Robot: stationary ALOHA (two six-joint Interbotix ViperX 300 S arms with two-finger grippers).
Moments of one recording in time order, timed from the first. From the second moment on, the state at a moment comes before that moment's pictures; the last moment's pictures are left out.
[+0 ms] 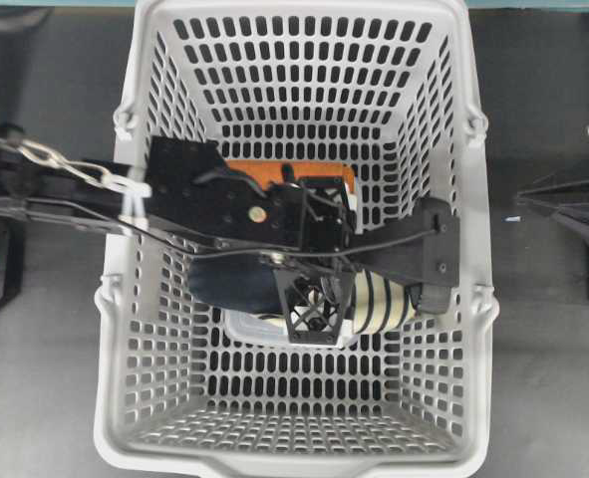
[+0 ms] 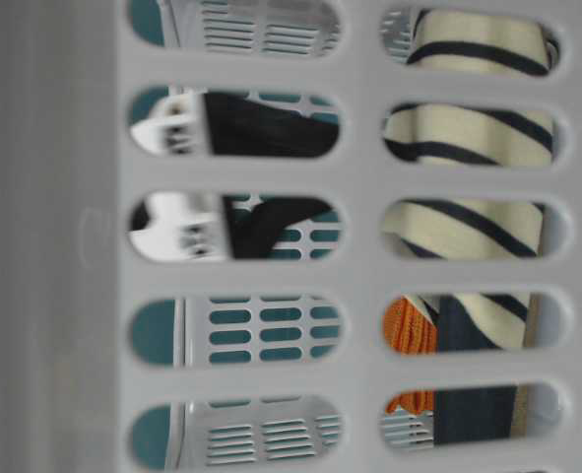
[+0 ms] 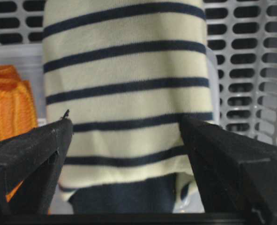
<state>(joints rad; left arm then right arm) -0.09 0.34 -0.21 0.04 1.10 -0.04 0.01 -0.99 1.19 0.02 -0.21 0.04</state>
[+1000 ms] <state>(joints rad) -0.09 0.31 -0.40 0.04 1.35 -0.02 0.01 -0.99 1.21 0.02 -0.21 0.04</state>
